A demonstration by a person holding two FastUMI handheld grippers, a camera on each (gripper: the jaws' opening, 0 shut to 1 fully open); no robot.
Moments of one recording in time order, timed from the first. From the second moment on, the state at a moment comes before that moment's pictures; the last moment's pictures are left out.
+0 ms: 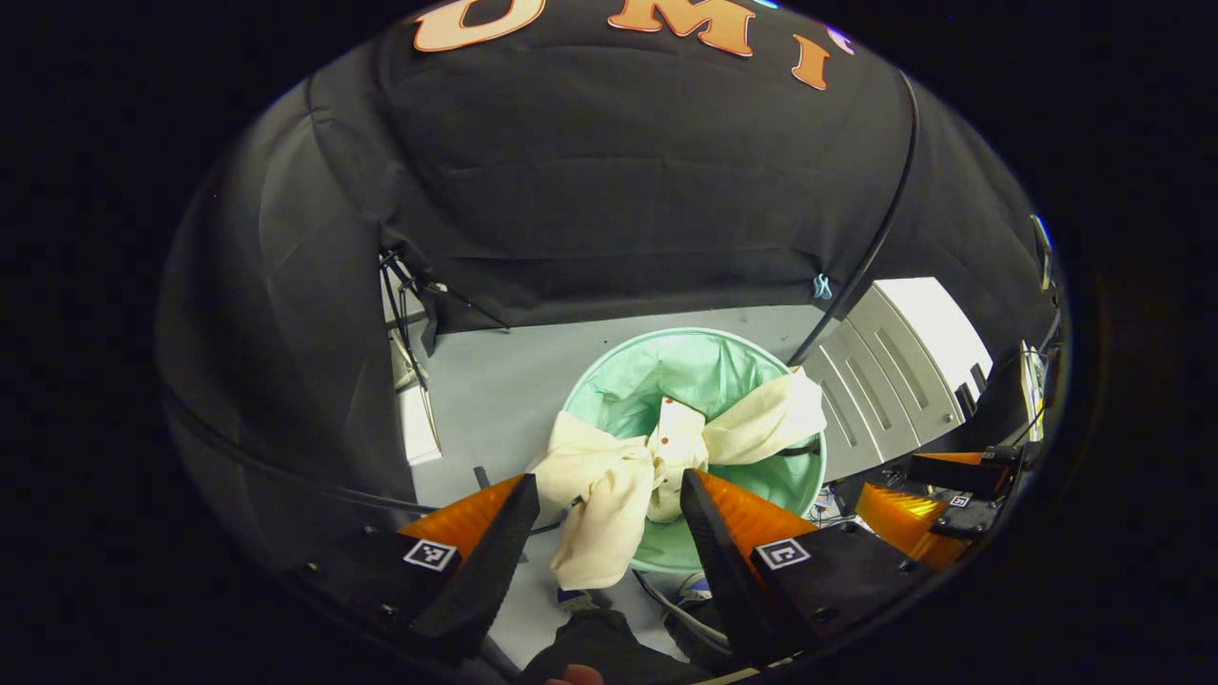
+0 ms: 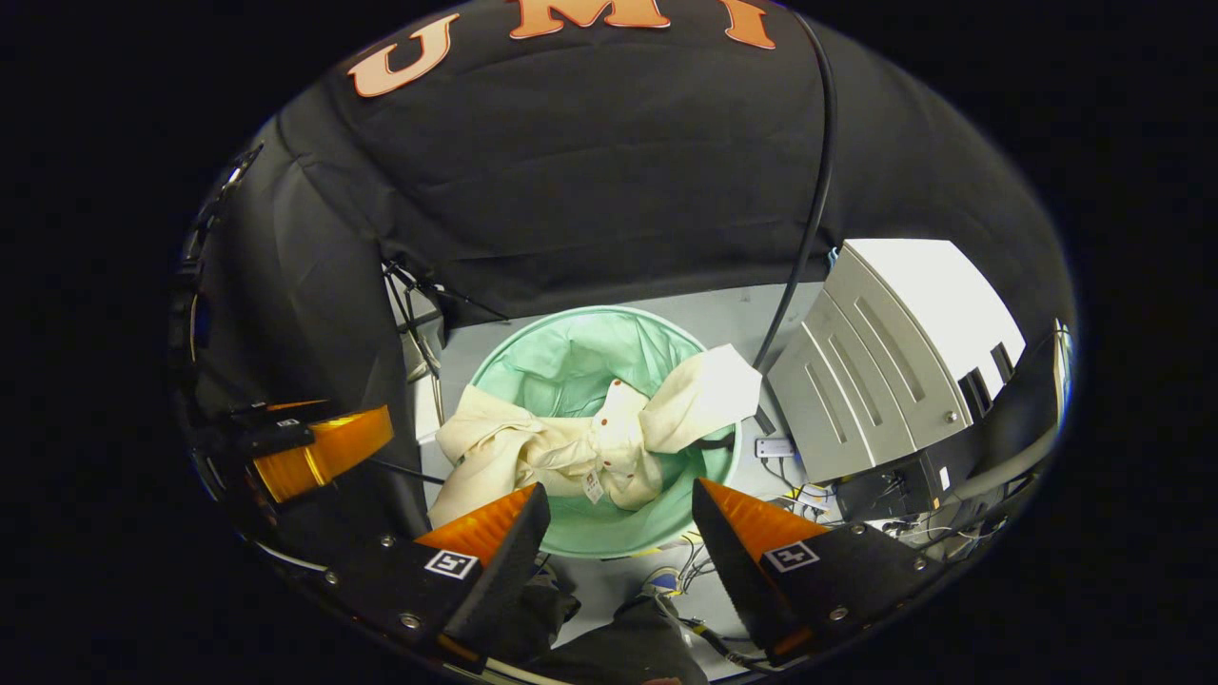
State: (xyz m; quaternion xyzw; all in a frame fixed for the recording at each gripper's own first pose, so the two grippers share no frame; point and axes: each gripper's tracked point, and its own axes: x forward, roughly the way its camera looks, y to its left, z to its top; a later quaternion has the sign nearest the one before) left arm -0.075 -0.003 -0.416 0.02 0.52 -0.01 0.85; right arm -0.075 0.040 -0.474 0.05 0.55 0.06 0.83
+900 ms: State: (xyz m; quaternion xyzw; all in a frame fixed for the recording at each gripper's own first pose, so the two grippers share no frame) left arm -0.002 0.002 -0.157 -0.01 0.26 0.02 0.97; right arm 0.022 0.026 -0.202 0.04 0.30 0.06 0.95
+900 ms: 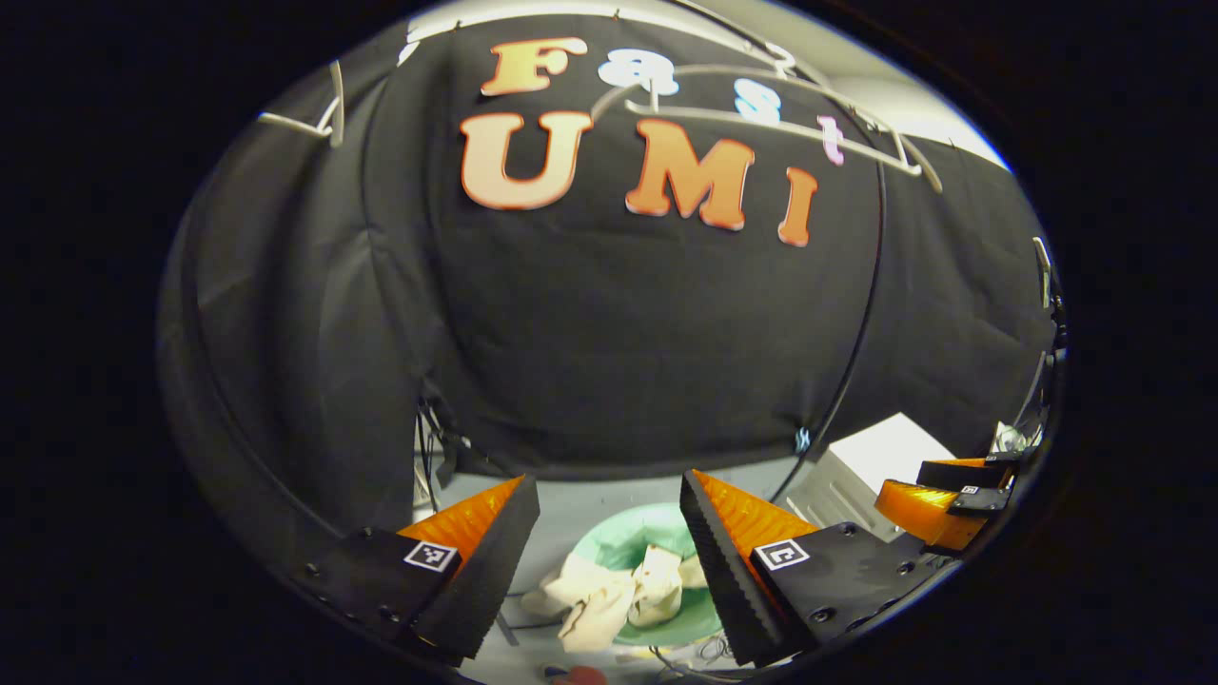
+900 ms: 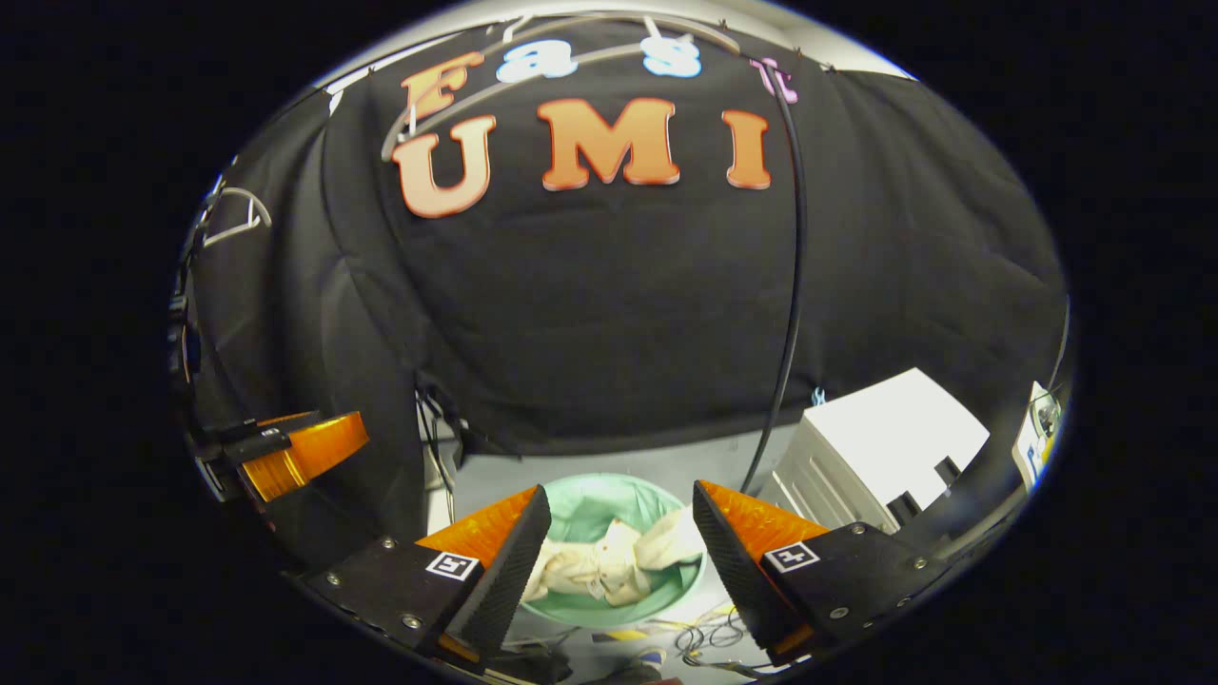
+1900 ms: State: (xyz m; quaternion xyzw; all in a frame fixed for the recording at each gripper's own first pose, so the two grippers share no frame) left arm -0.010 0.016 0.070 0.00 0.00 0.03 1.00; right arm 0.013 -0.055 0.057 -0.04 -0.03 -0.02 1.00
